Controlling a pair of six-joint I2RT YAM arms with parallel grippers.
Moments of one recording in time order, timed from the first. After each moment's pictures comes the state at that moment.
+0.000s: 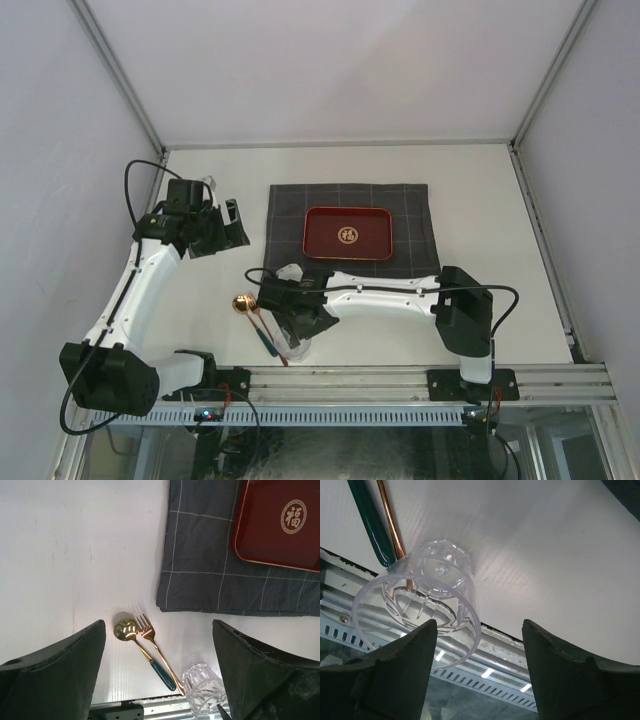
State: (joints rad) left arm -0.13 1.20 1.13 -0.88 0.09 -0.35; right arm 1.31 1.89 1.54 -1.02 0.18 0.76
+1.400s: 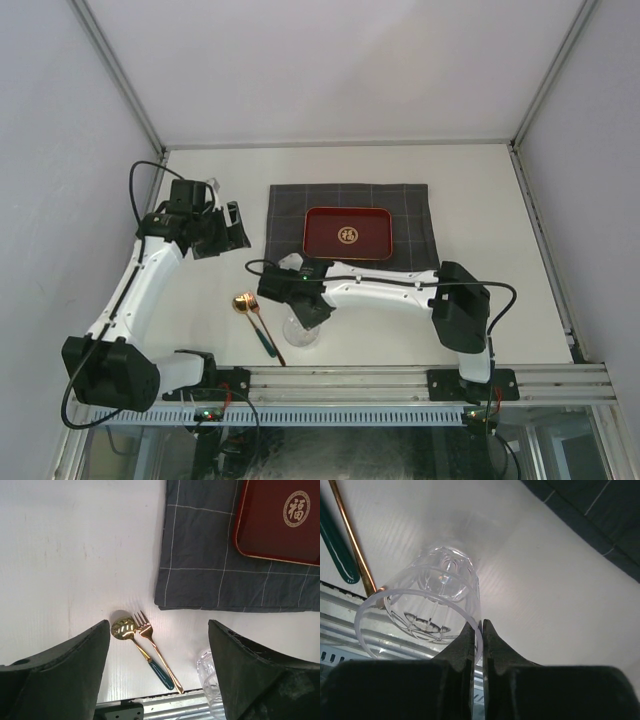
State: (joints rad) left arm -0.13 1.22 1.12 -0.87 0.11 -0.35; right arm 1.26 1.91 1.58 -1.08 0.23 0.68
